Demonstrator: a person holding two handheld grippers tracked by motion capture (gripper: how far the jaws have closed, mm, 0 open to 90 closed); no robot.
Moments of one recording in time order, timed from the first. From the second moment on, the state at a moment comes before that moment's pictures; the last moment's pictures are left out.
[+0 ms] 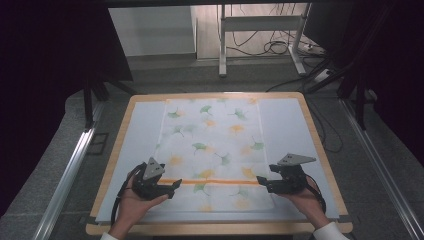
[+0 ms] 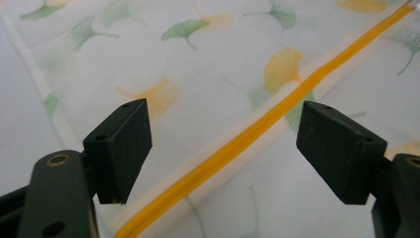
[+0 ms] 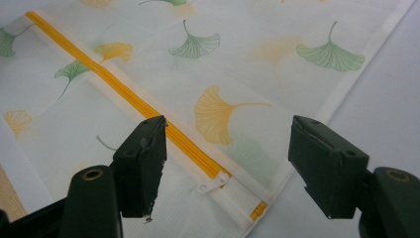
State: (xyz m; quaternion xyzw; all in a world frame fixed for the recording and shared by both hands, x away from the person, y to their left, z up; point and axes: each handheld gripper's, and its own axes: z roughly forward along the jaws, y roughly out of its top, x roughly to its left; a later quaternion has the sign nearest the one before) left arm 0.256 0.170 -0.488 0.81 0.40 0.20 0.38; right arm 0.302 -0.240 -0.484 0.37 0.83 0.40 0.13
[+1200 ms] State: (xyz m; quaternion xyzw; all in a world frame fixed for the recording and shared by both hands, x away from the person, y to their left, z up) left arm 0.261 0.121 -0.479 0.84 0.34 0.15 0.40; right arm 0.273 -0.256 -0.488 0.38 0.85 0.35 0.10
